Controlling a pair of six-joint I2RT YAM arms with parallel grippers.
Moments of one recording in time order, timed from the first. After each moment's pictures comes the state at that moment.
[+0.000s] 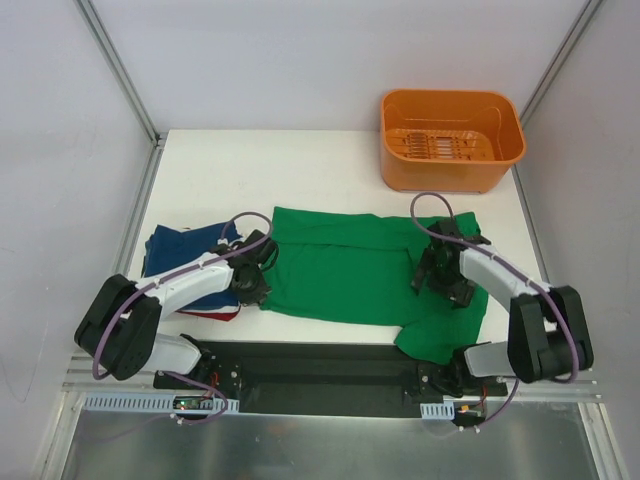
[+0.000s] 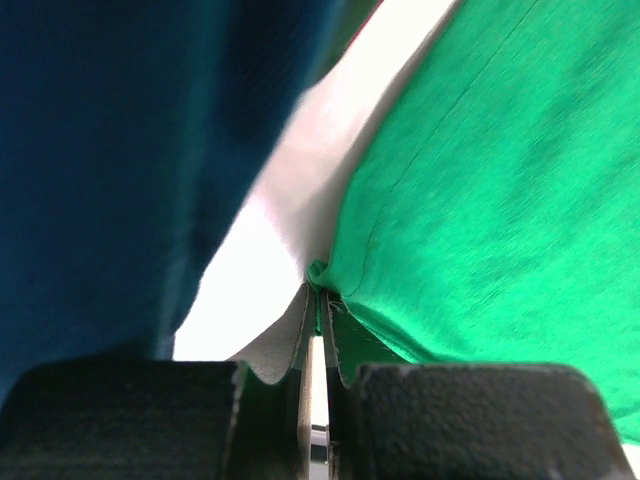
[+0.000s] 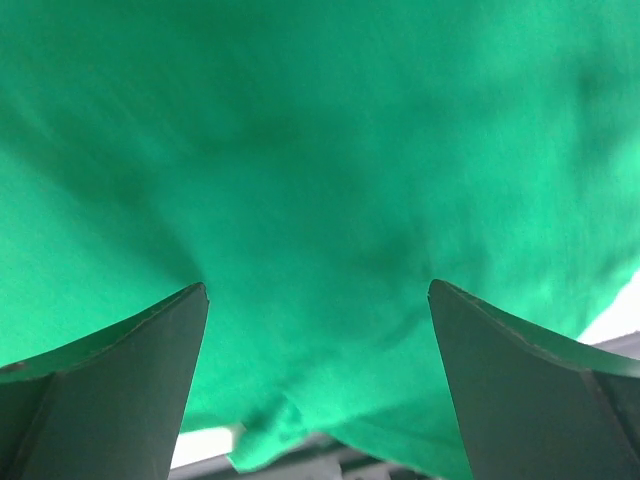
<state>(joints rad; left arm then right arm) -0.59 1.35 0.68 -0.70 -0.14 -1.03 0.26 1.34 0.71 -0.81 0.18 0.64</state>
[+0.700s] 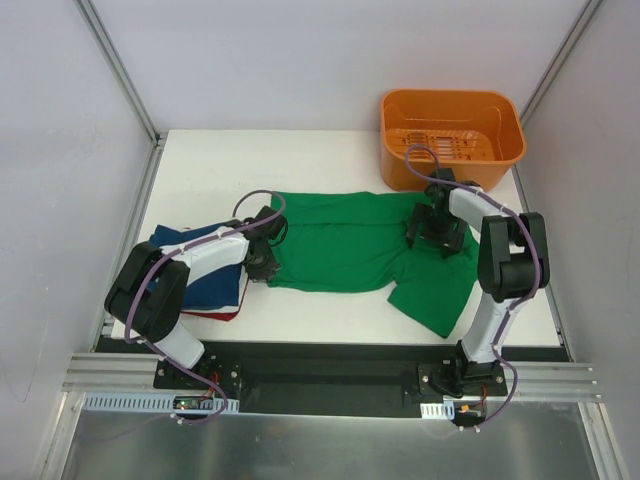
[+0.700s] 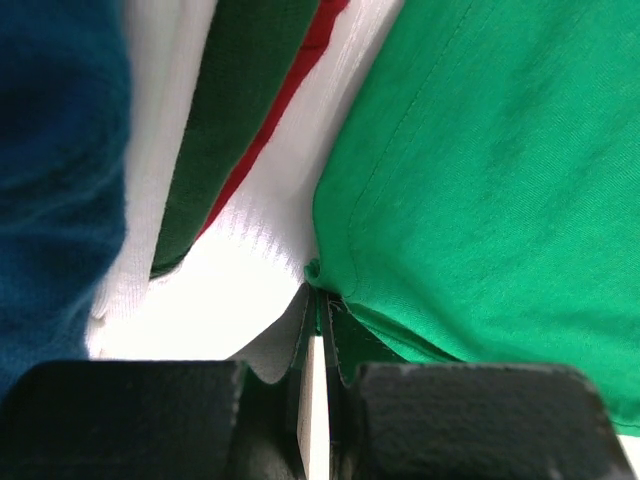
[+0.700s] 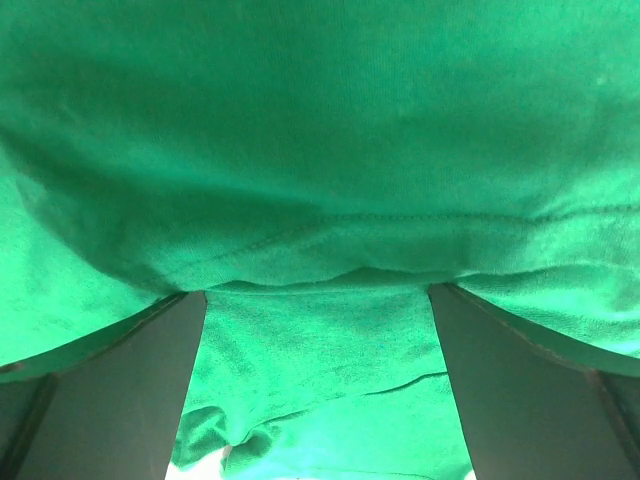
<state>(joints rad) -0.53 1.59 0.89 -0.66 -0.17 -0.95 0.13 1.90 1.28 -0.79 0.09 0.42</state>
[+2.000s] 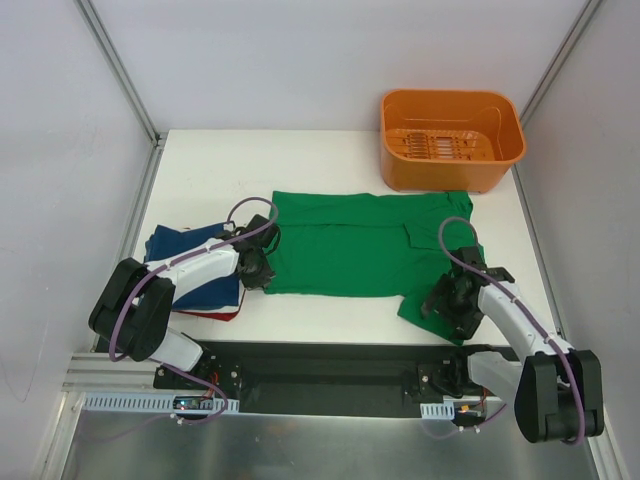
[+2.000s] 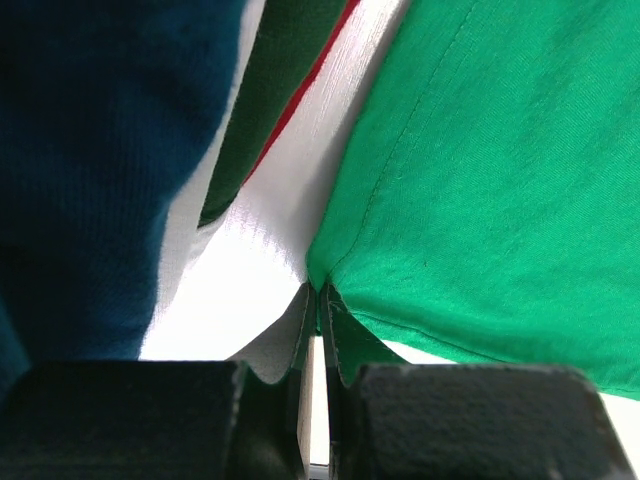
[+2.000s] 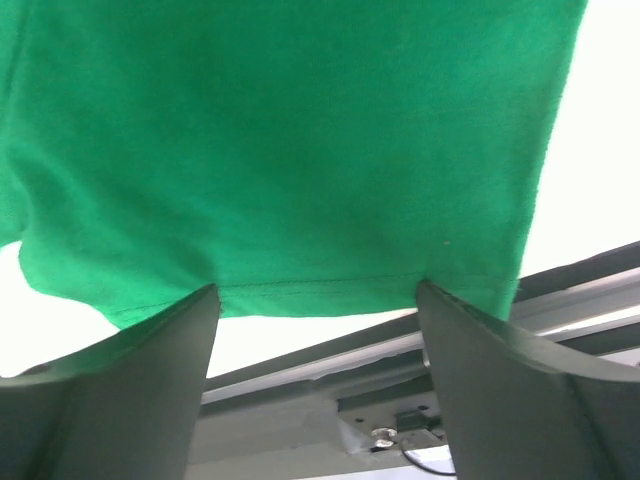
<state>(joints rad) -0.53 1.46 0.78 -0.63 -0.13 -0.94 0.14 1.04 0.51 -0.90 0.00 0.73</state>
